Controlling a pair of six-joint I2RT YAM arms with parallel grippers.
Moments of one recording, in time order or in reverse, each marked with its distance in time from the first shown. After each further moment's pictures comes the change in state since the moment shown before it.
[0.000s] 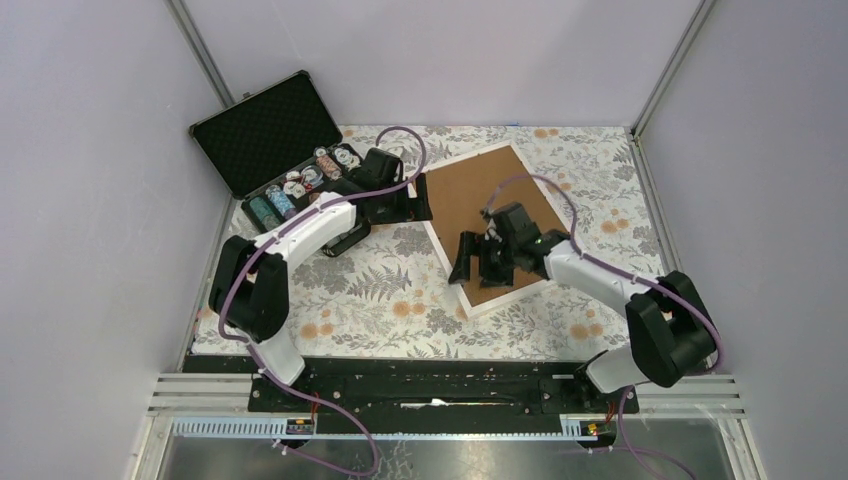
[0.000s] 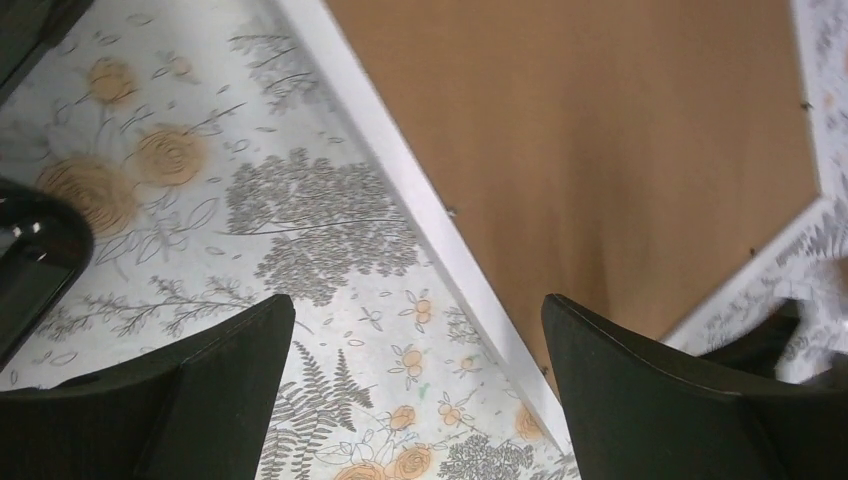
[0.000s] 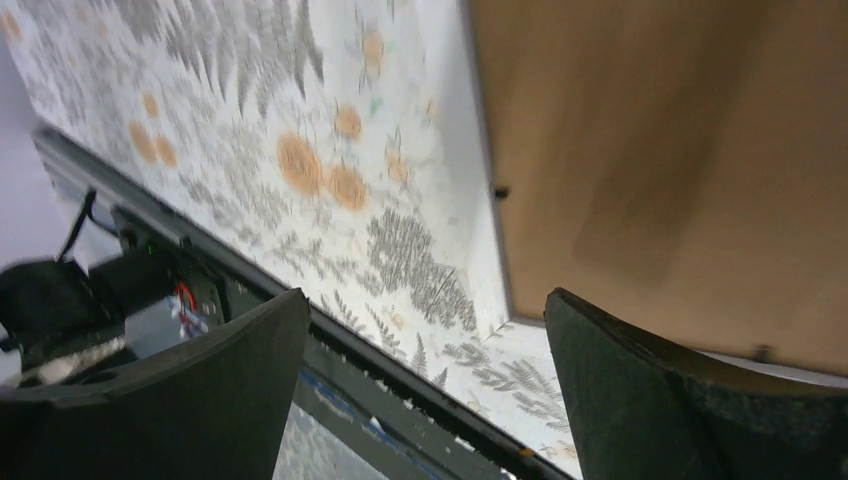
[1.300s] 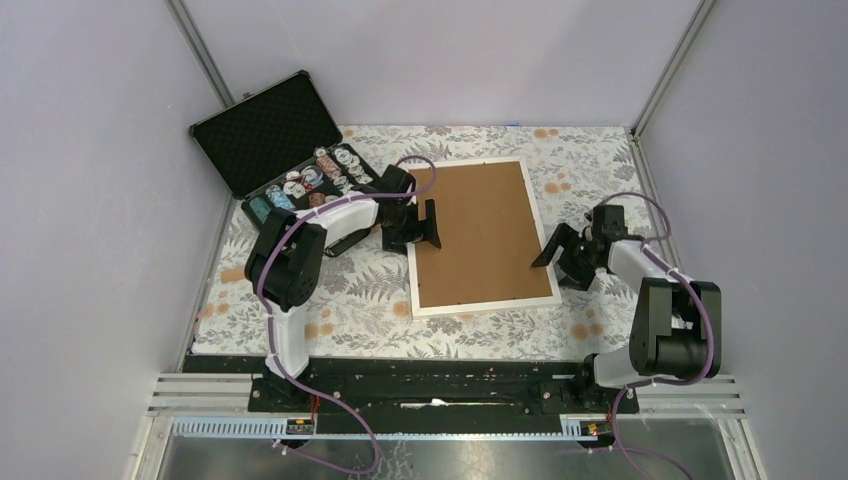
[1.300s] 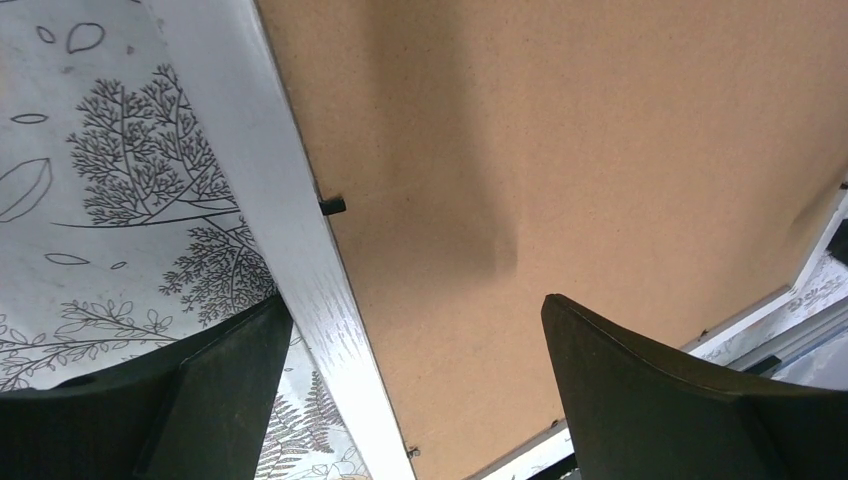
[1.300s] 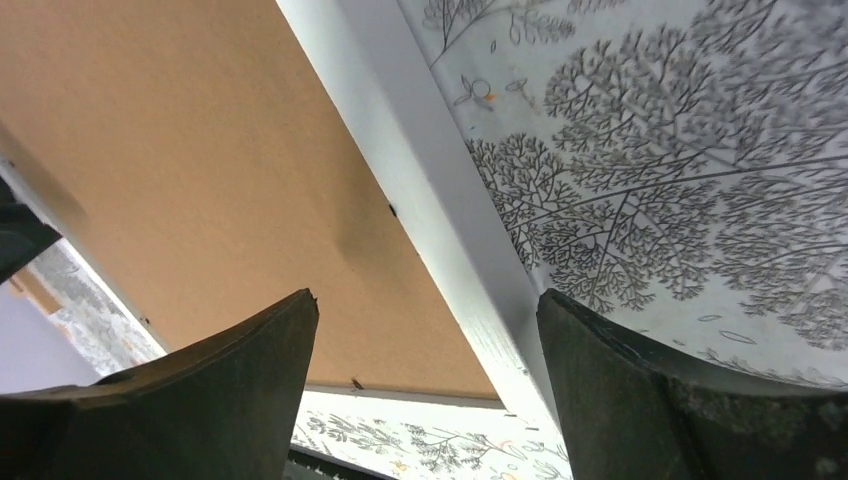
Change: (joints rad) left arm 0.020 0.275 0.034 -0.057 0.175 -0.098; right arm -0.696 -0.035 -0.124 -0.076 -0.019 -0.176
